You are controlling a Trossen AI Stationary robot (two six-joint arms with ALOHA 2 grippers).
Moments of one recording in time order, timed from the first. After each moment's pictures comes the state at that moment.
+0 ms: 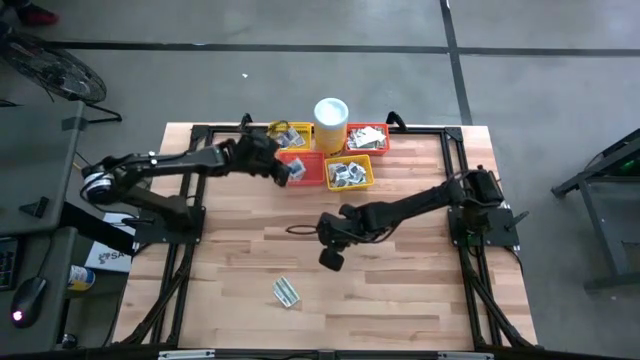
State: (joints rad) left arm 0.44 1.29 0.75 -0.13 0.09 -0.54; right arm 0.19 1.90 1.38 -0.55 0.11 0.60
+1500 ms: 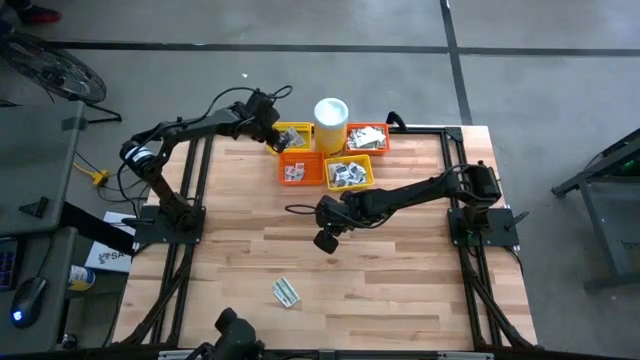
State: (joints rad) left arm 0.83 1.66 1.08 -0.36 0.08 -0.08; right arm 0.09 1.90 1.38 -0.54 0.15 0.63
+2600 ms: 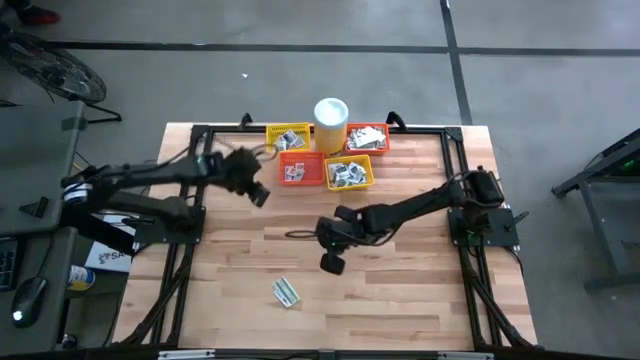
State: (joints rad) left arm 0.38 1.08 0.69 -0.57 0.04 -0.54; right arm 0.20 1.90 1.38 -0.50 0.11 0.49
